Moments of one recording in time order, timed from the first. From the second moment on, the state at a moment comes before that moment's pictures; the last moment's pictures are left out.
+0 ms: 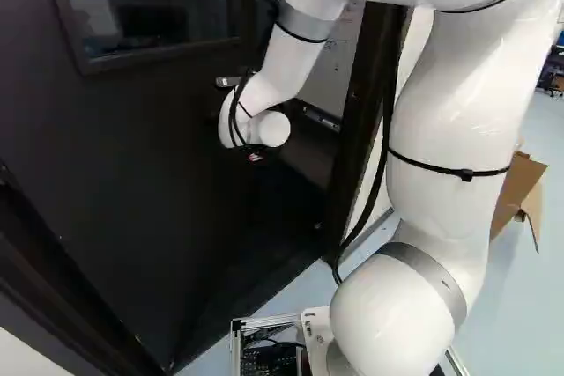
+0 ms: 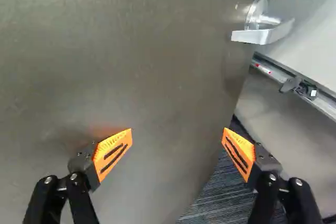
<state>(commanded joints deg) 26.6 -11.4 -38.9 5.3 45.3 -1.3</state>
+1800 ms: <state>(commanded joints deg) 39.1 -23.5 -53.3 9.5 45.3 -3.2</state>
